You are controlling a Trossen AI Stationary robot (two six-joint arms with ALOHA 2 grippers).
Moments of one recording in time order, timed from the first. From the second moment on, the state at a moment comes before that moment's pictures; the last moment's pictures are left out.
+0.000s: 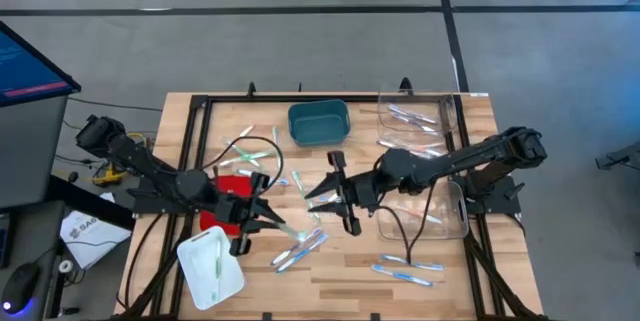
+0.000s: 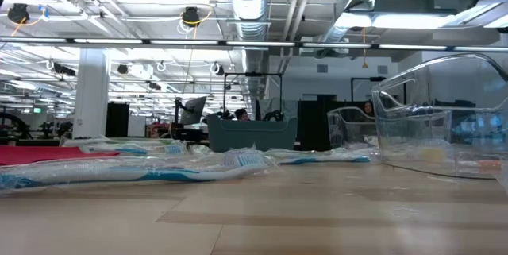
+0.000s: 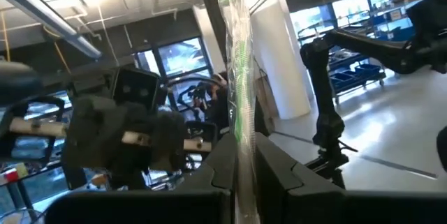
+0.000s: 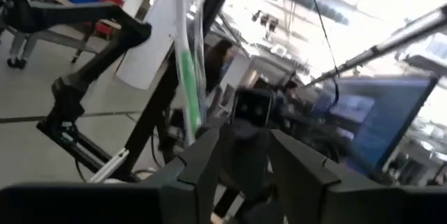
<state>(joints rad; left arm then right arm) -0.47 1.16 0.59 0.87 -0.11 0.37 0.20 1.58 1.09 0.73 -0.18 -0.48</state>
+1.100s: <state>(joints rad) -0.66 1.27 0.75 0.36 -0.81 0.93 0.05 1.57 1.18 0.11 -0.55 1.38</state>
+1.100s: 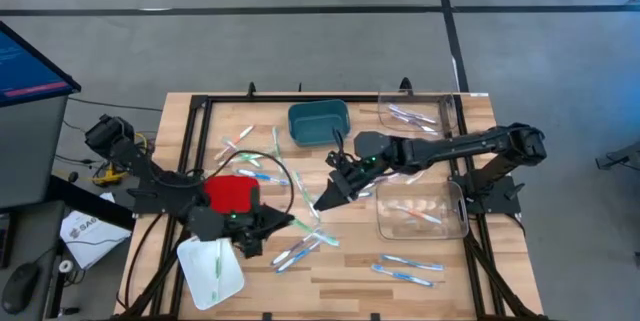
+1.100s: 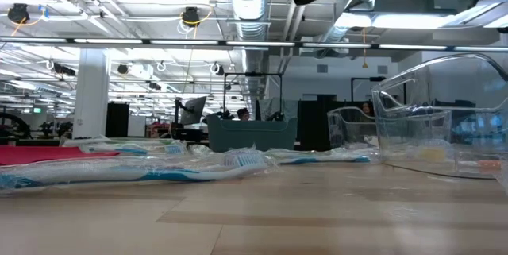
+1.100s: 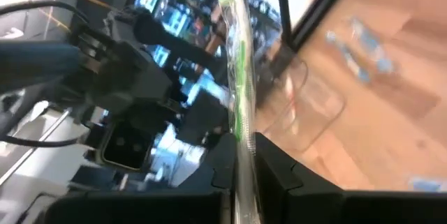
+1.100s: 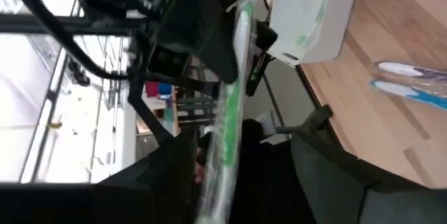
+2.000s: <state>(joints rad) -0.55 1.41 0.82 0.49 -0.84 1.07 0.06 1.58 1.18 0.05 -0.58 1.32</state>
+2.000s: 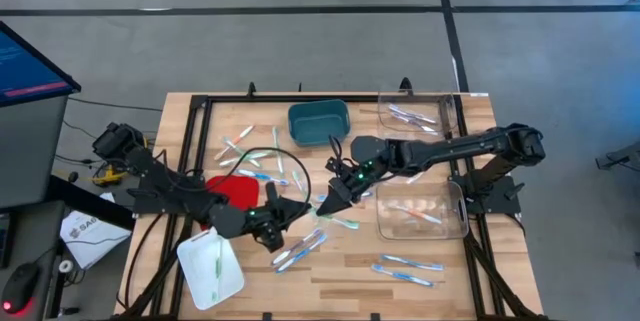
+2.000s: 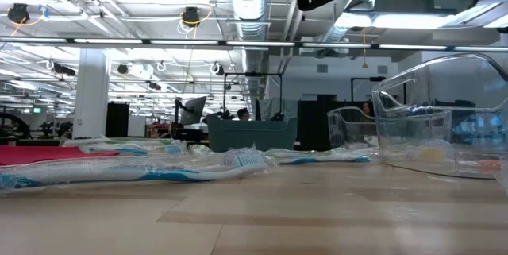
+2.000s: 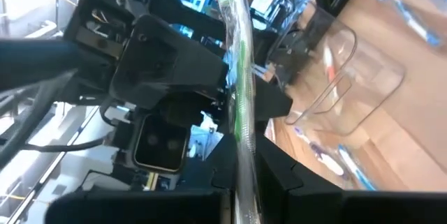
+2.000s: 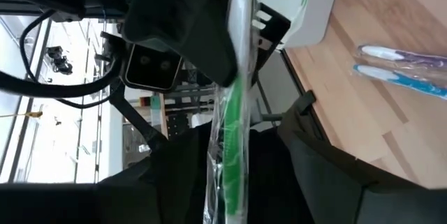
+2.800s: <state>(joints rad) -0.55 1.42 0.82 0.48 -0.84 0.99 0.06 1.58 1.18 0.03 -0.55 1.19</state>
